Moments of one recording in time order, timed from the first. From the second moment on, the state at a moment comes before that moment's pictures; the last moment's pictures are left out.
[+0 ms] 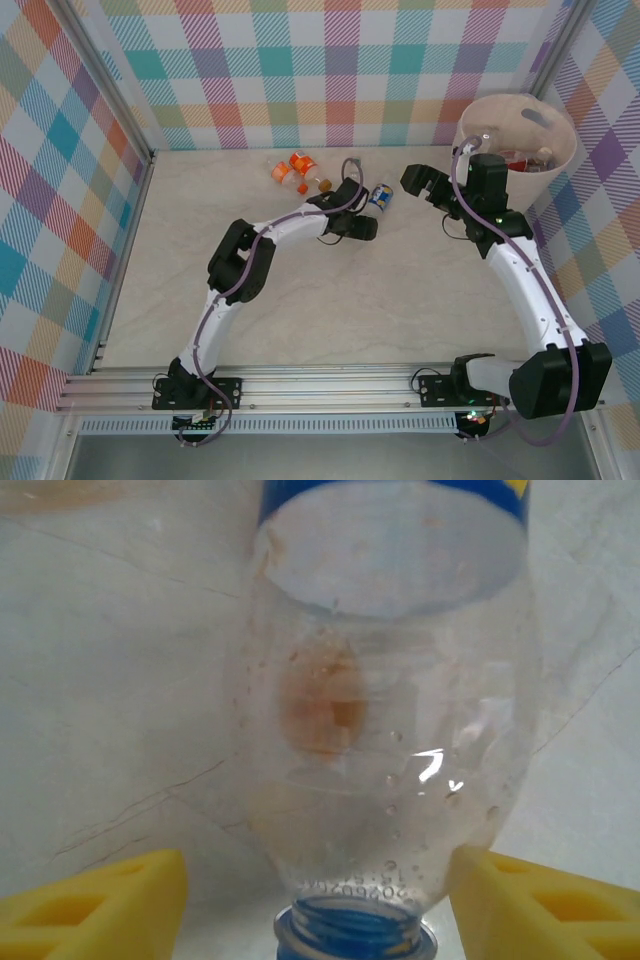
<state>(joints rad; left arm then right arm) -0.71 2.34 1.86 -0.48 0.06 -0.39 0.14 1.21 1.15 -0.41 -0.30 0.54</state>
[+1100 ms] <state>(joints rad) -0.73 1.97 1.46 -0.34 0.09 -0.40 0.14 1.28 1.15 -0.46 -0.36 0.60</state>
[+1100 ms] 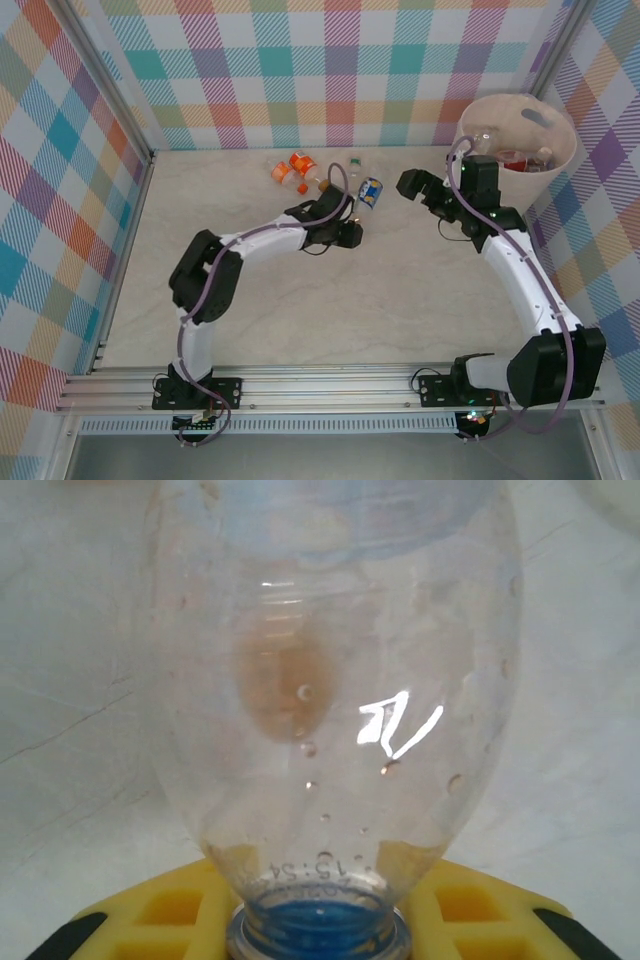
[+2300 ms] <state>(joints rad) -0.75 1.59 1.22 -0.05 0.46 -0.55 0.17 1.51 1.31 -0.20 -0.69 0.78</state>
